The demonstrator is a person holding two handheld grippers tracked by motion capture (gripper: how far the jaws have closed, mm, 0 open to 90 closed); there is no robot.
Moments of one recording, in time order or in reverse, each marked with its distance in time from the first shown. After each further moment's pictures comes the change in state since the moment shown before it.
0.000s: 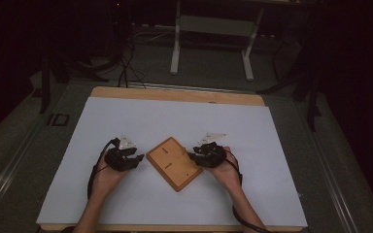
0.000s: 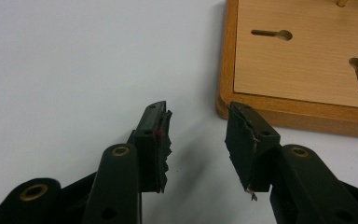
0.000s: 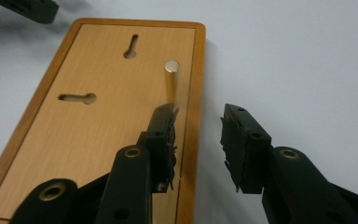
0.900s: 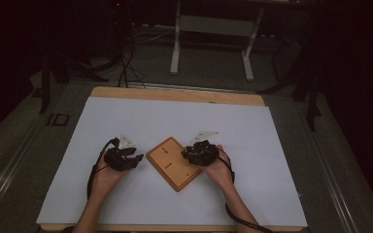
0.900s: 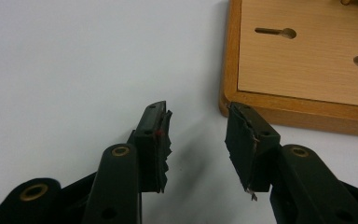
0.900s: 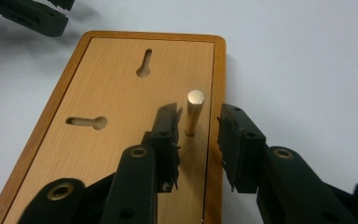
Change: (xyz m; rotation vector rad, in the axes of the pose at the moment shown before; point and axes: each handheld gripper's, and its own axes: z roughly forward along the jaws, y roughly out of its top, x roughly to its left) left arm 0.002 -0.001 0.000 0.005 0.000 -0.004; right arm 0.007 0.010 0.019 -0.003 0.029 0.005
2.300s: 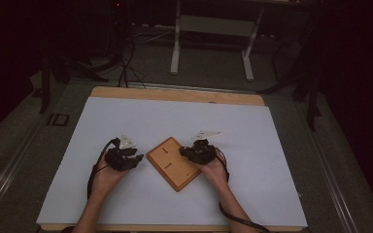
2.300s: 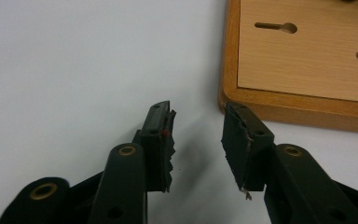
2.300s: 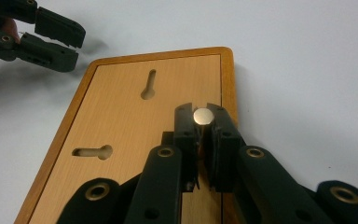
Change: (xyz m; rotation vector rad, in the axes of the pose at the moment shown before) left arm 0.000 0.000 0.003 0.011 -0.010 0.009; right arm -0.007 -0.007 0.015 -0.086 0.081 0.137
